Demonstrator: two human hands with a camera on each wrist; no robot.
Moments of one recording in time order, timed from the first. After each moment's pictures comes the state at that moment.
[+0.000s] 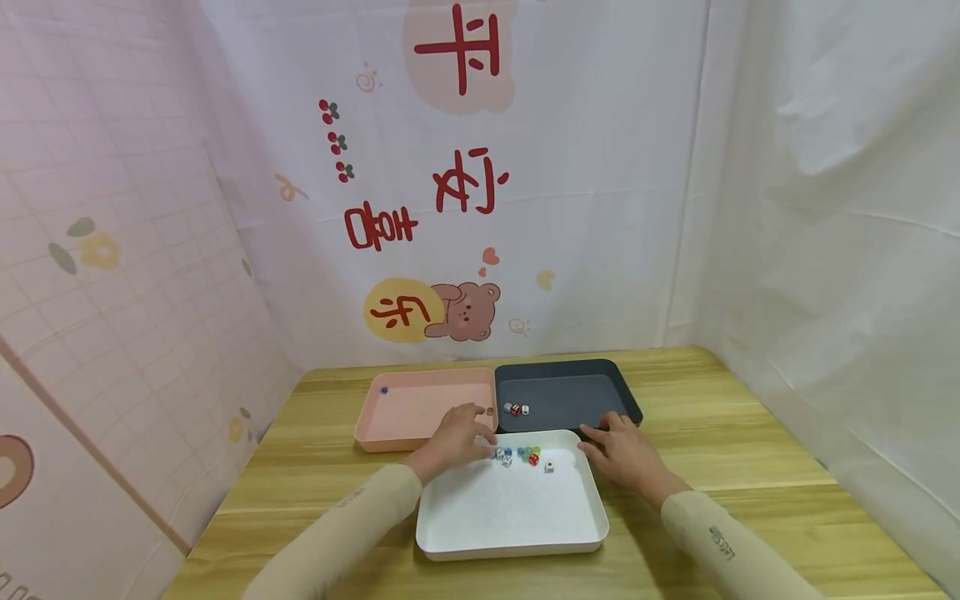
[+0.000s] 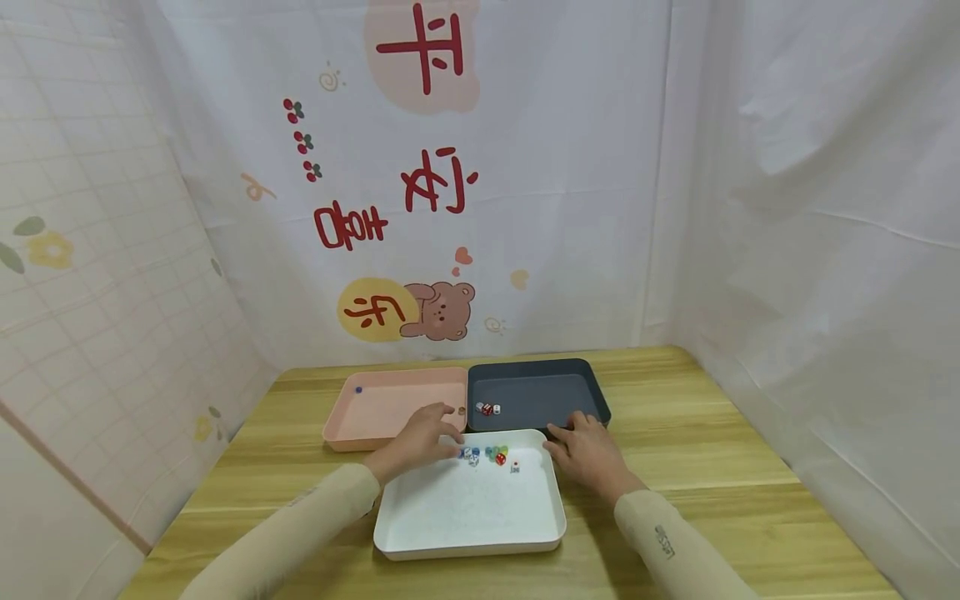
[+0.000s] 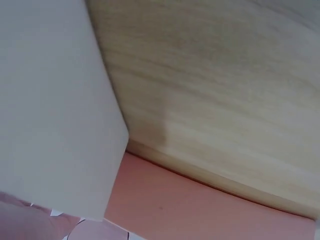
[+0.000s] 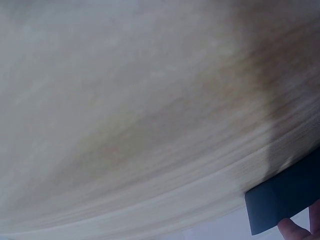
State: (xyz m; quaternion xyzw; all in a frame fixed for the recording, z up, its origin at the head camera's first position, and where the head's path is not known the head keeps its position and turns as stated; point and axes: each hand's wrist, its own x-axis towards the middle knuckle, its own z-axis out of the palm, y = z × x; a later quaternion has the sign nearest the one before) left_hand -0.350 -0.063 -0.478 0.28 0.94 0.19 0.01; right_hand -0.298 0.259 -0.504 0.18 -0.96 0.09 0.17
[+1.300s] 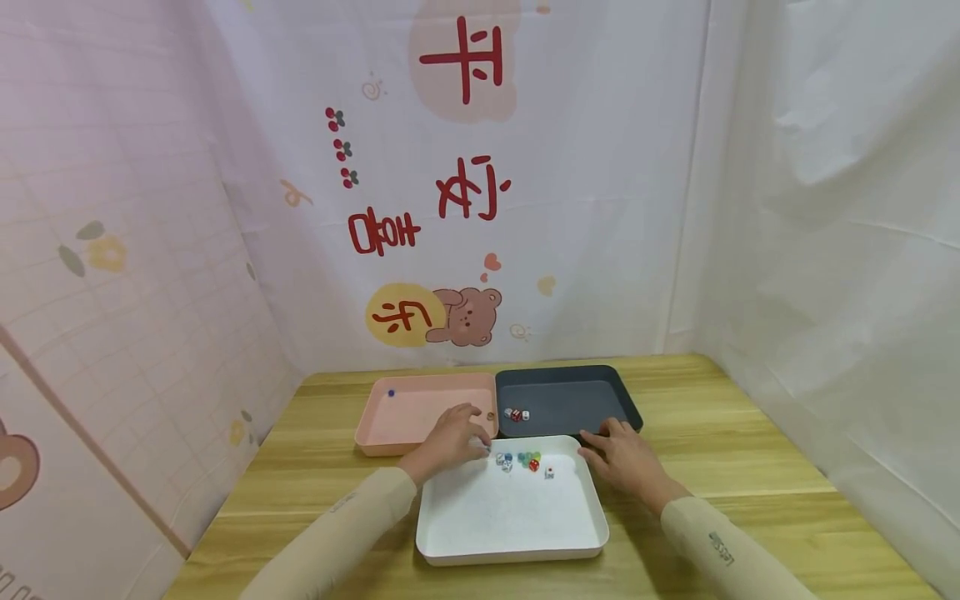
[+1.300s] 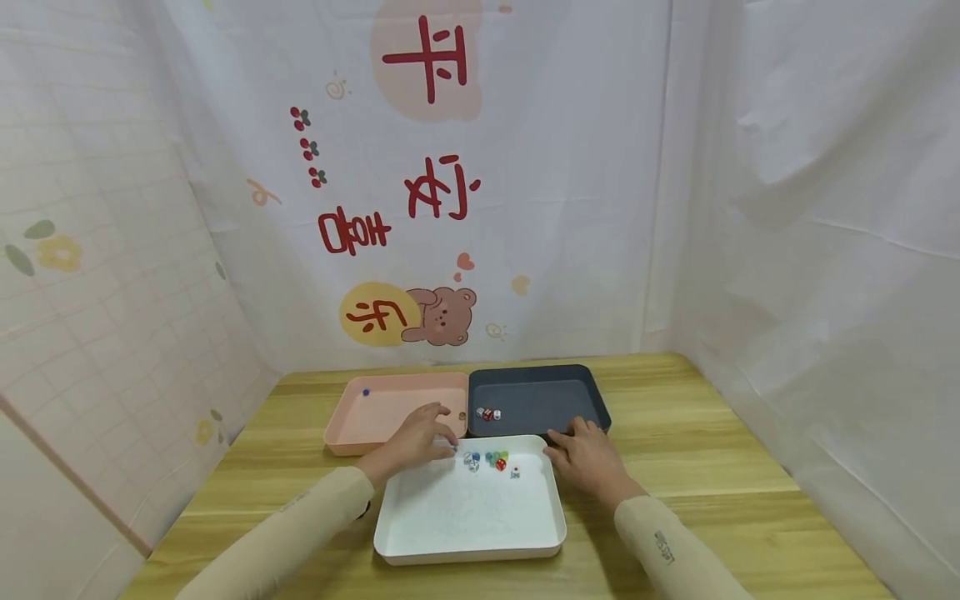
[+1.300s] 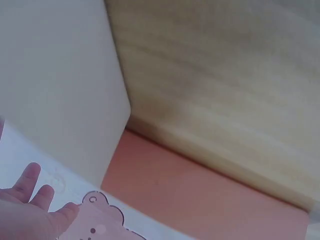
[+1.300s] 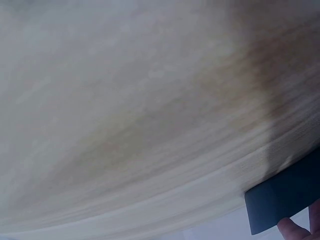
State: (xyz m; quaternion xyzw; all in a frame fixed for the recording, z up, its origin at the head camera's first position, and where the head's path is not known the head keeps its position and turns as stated) left_hand -0.348 -0.073 -0.466 0.30 0.94 0.19 -0.01; right_hand -0.296 0.260 -0.503 0.18 -0.97 0.08 0.17
